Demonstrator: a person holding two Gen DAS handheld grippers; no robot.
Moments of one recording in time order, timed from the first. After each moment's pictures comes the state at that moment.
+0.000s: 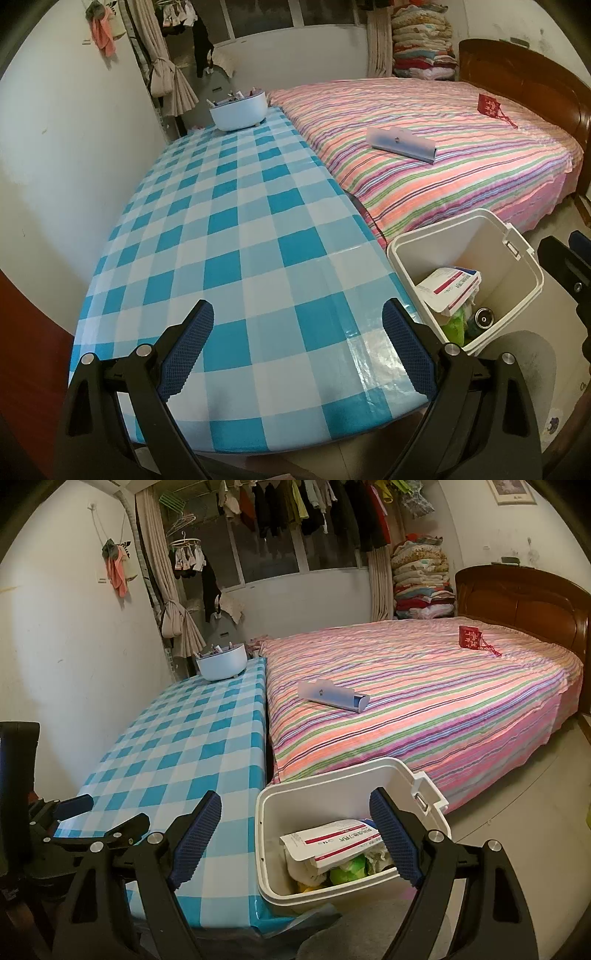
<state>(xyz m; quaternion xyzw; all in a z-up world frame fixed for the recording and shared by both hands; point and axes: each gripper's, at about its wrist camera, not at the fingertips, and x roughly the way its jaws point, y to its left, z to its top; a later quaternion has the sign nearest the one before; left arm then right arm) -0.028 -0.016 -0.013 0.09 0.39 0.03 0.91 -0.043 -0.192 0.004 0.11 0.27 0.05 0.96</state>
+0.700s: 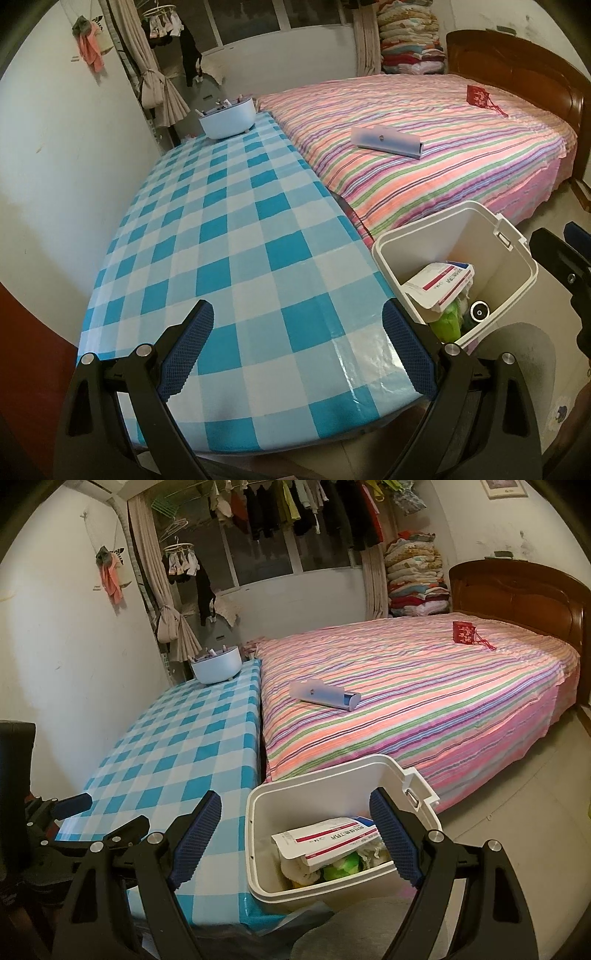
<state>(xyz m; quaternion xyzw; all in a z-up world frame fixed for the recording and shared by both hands) -0.034 -0.039 -0.012 0.12 0.39 0.02 0.91 -0.045 -0.203 -0.001 0.12 0.27 0.04 0.95</state>
